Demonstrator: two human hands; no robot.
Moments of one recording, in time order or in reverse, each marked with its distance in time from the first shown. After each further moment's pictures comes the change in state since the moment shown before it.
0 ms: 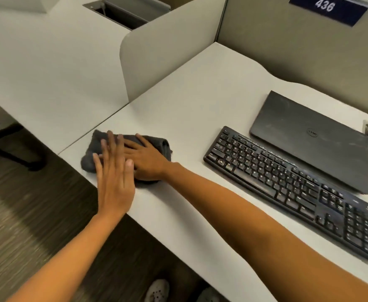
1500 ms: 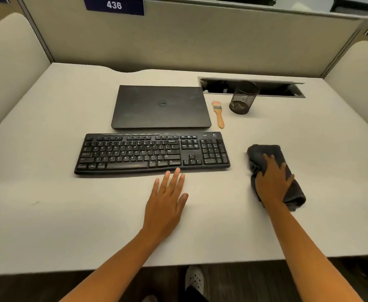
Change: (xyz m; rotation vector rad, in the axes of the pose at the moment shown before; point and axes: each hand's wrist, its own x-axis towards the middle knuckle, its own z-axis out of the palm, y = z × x) left_hand -0.145 0.246 0.118 -0.044 -0.540 0.872; right_hand -0.570 -0.021 -0.012 -0.001 0.628 1.996
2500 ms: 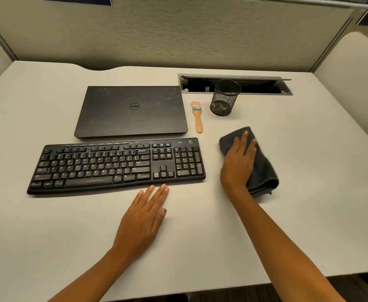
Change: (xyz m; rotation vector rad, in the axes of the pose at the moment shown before) left_hand 0.023 0.015 0.009 -0.011 -0.046 0.089; right_hand 0.061 -0.052 0.010 -0.179 0.051 -0.145
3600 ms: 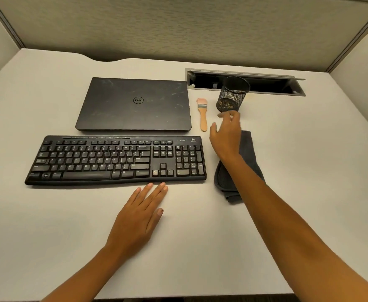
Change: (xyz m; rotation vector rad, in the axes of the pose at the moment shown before) left_hand 0.000 0.001 -0.001 0.008 -0.028 -0.012; right_hand 0.077 -0.038 0.009 0.448 0.210 -0.188
